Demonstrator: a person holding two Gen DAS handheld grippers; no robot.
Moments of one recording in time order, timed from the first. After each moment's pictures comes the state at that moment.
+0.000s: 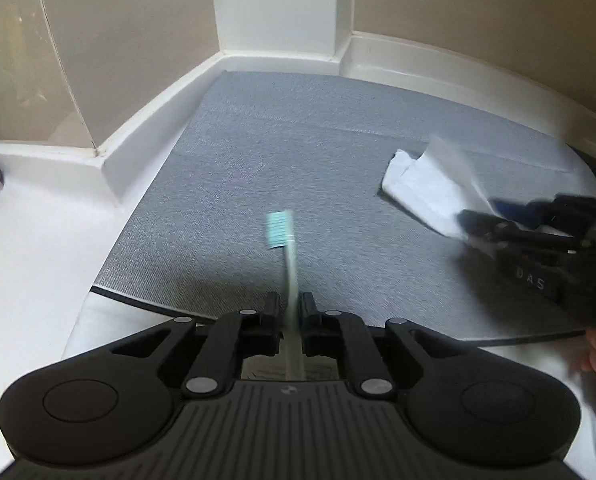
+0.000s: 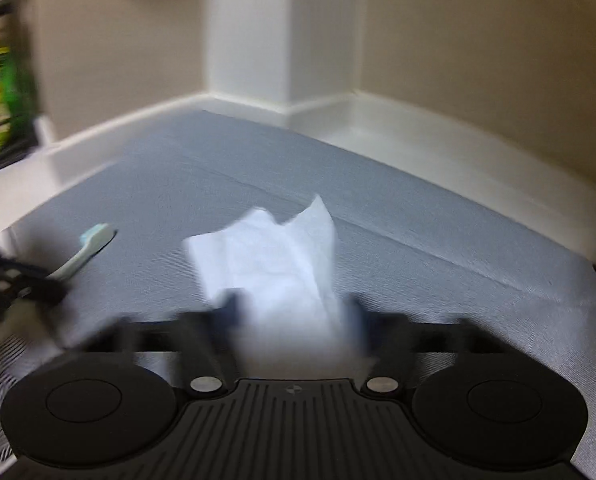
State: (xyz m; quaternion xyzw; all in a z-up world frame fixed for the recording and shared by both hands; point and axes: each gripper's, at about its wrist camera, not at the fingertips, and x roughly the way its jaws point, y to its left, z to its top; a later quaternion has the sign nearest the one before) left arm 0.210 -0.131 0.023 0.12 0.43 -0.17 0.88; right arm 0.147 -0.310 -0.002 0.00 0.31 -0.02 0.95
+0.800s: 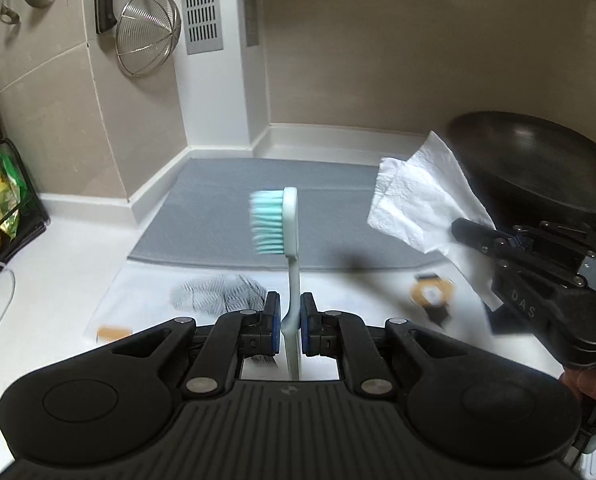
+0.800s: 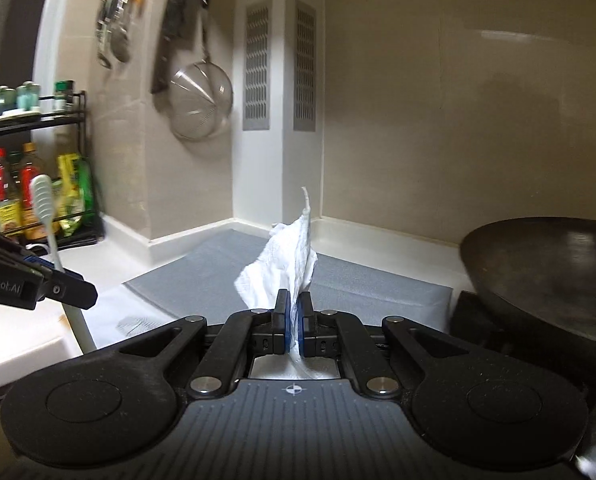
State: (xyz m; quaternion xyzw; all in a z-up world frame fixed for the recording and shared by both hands) left arm -0.048 -0.135 0.143 0.12 0.32 -0.21 0.91; right arm -0.135 -0.290 0.092 0.01 0.13 -0.03 0.99
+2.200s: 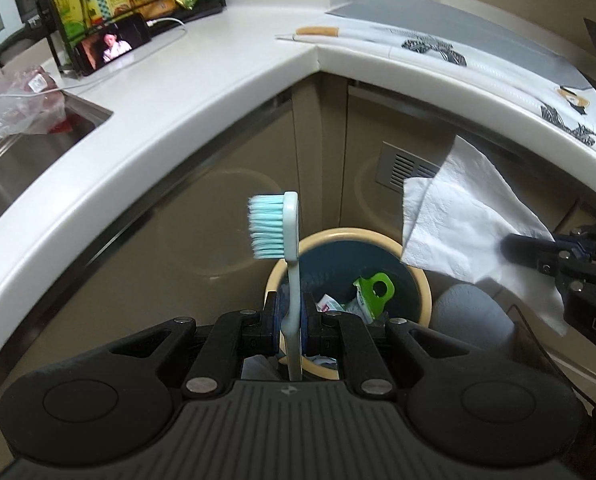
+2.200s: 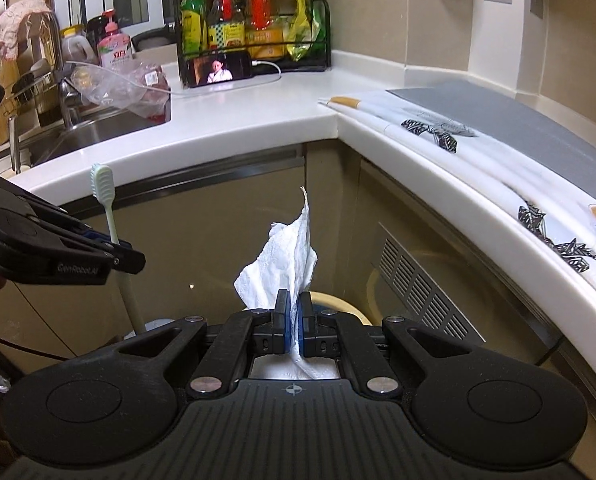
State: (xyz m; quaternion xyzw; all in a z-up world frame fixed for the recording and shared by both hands) left arm -0.210 0.051 -0.009 0.07 0.46 0.00 0.89; right arm -0.240 -0.115 -0.015 -0.05 0.32 0.22 0.92
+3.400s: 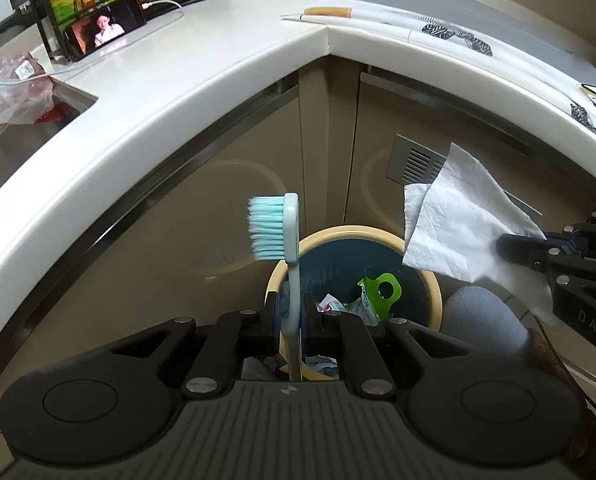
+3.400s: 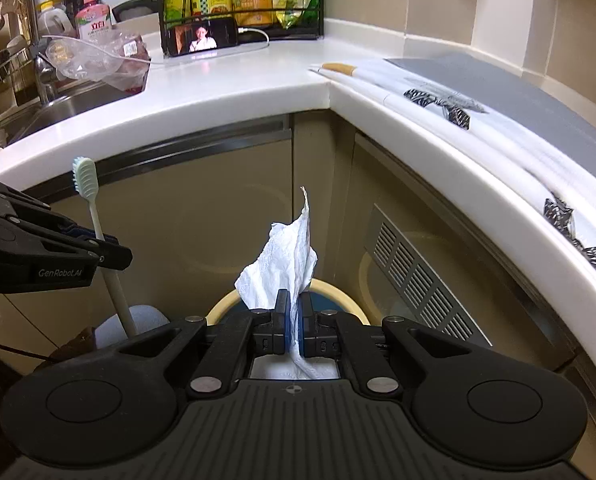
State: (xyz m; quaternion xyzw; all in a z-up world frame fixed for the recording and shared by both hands) left arm -0.178 0.059 -0.033 0.06 0.47 0.01 0.88; right arm -0.198 -0.100 -0.036 -0.06 0.36 0.20 0.91
